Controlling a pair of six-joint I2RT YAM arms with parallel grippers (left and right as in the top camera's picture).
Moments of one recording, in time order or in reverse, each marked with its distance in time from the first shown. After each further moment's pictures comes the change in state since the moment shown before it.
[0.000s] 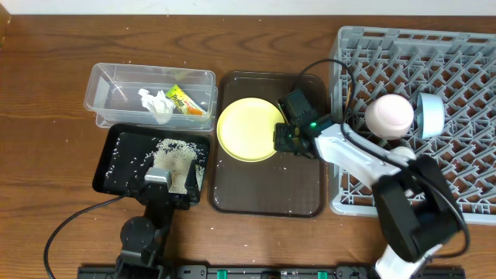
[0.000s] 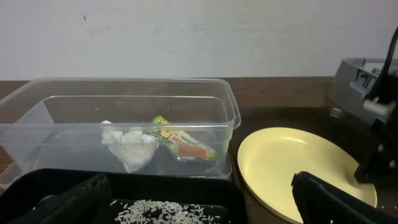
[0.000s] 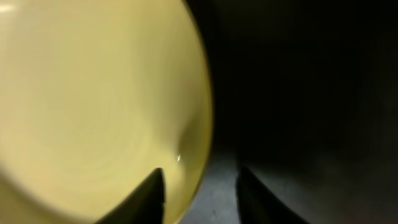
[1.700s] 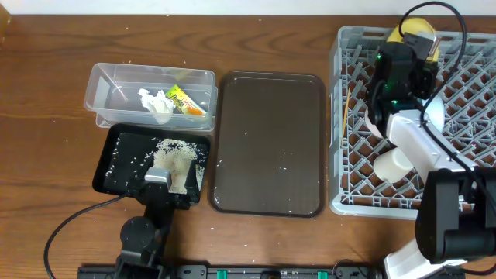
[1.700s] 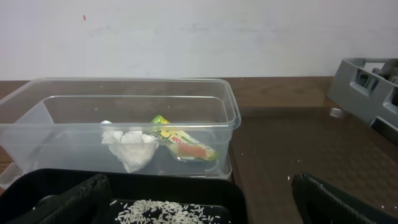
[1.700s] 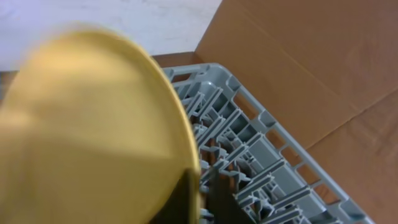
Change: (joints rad) left arm 0.000 0.000 0.000 0.000 0.000 0.000; right arm -0.459 -0.108 -0.004 0.604 1.025 -0.652
